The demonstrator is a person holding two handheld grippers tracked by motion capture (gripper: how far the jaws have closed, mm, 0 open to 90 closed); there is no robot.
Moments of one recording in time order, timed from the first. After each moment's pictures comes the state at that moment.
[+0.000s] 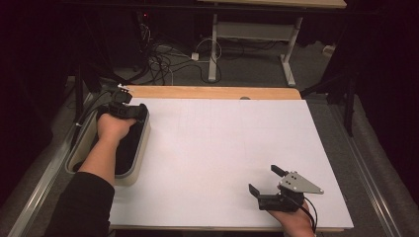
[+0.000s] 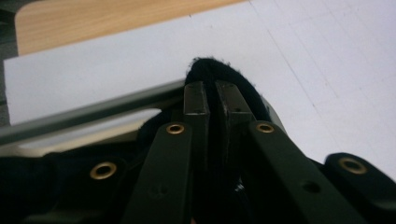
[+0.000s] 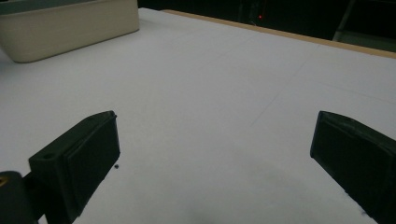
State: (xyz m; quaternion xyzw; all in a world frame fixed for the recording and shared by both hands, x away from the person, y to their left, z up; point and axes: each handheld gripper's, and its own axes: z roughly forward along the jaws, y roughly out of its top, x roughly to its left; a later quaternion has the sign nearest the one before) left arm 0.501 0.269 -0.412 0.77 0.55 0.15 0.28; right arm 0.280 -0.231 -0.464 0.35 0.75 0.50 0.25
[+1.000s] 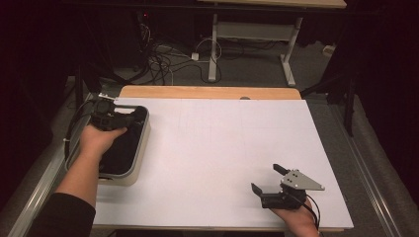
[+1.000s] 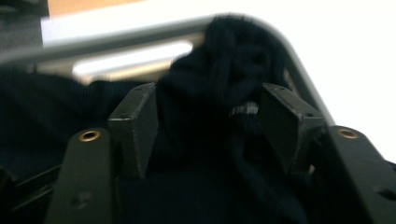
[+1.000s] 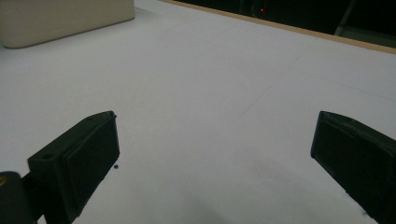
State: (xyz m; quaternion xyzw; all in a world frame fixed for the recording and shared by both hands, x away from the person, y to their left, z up) left arm 0.454 0.305 -0.406 0.75 0.57 0.15 0.30; right arm 0.287 -0.240 -0.467 0.34 0.77 0.49 0.25
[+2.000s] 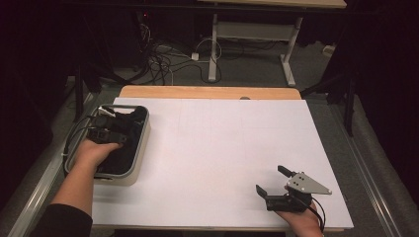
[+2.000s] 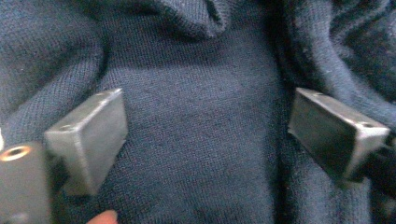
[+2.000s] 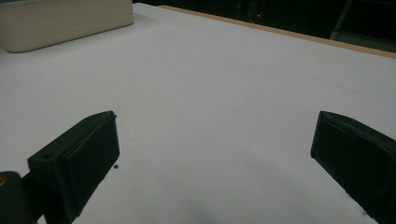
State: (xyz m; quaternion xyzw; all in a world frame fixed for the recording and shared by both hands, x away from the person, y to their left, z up) left arm 0.446 0.323 -0.449 0.75 0.62 0.06 0.21; right arm 0.280 -0.251 -0.467 0.34 0.76 0.50 0.25
